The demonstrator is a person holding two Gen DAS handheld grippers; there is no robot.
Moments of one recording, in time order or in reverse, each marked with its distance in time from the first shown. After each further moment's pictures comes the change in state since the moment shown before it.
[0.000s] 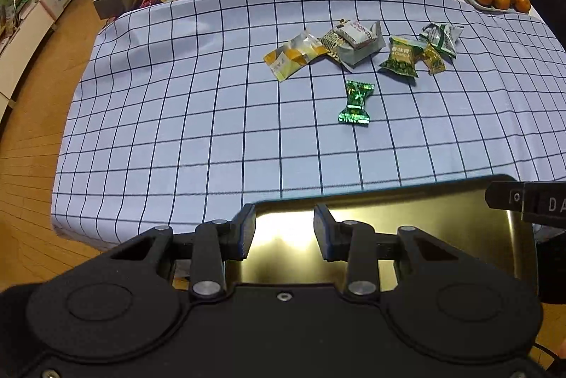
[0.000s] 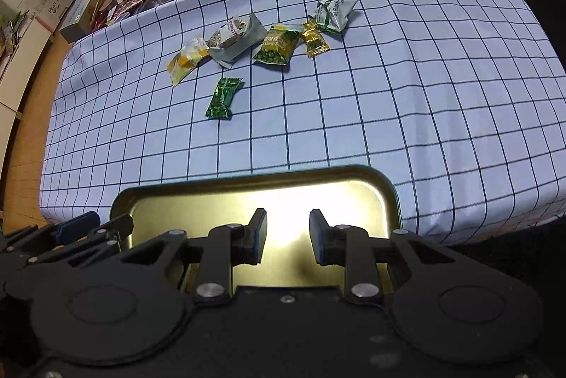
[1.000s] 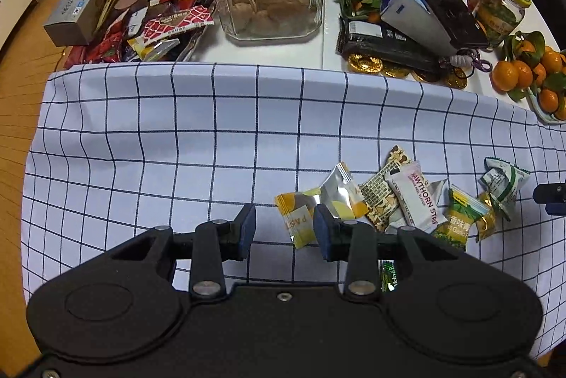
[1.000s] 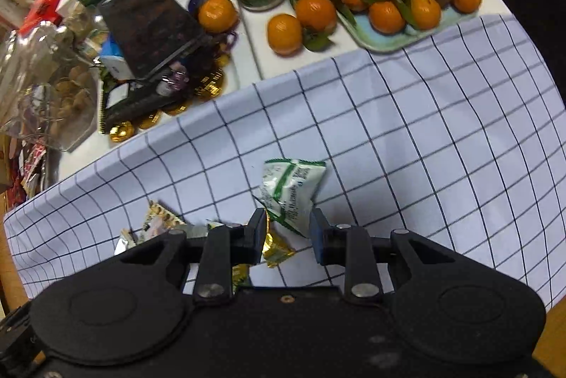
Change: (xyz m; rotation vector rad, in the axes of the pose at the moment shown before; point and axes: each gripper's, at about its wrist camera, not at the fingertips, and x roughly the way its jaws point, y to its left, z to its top) left arm 0.099 0.045 0.170 -0.114 0.094 -0.079; right arm 0.085 -0.061 0.231 0.304 0.083 -0.119
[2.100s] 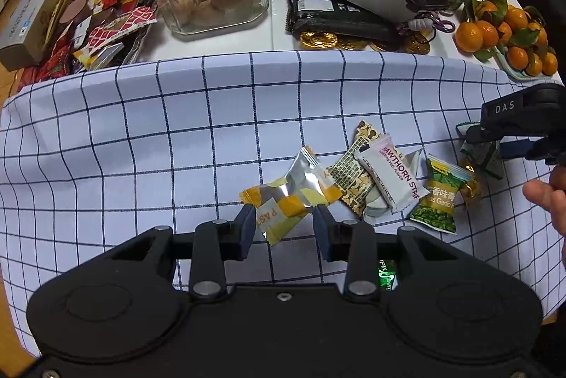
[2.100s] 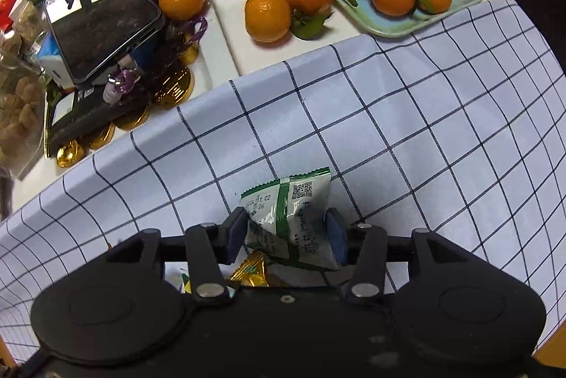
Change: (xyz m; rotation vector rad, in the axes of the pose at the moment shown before) left arm 0.015 -0.013 -0.004 0.163 0.011 -0.096; right arm 0.065 0.027 0.008 0.000 -0.052 -0.102
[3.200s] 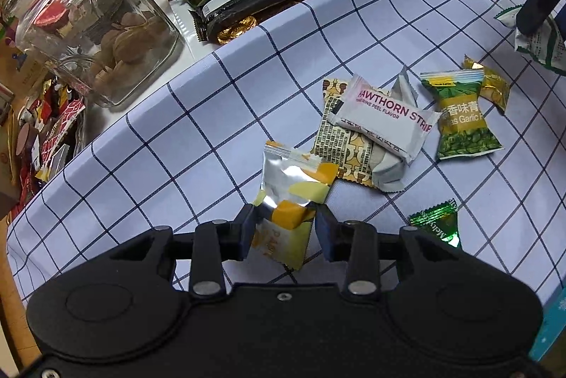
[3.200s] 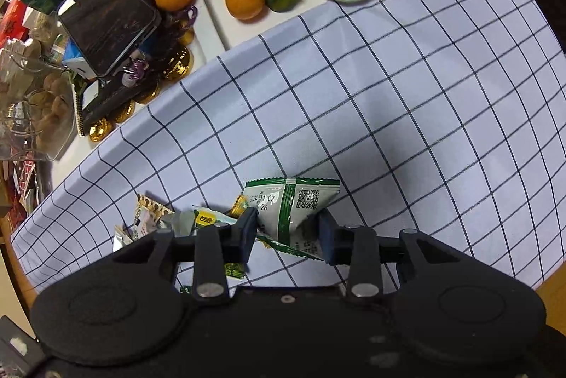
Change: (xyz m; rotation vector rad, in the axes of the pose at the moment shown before) left arm 0.047 -0.035 -0.020 0.485 -0.070 0.104; right arm -0.049 -0.050 -0.001 0.108 0.196 0.106
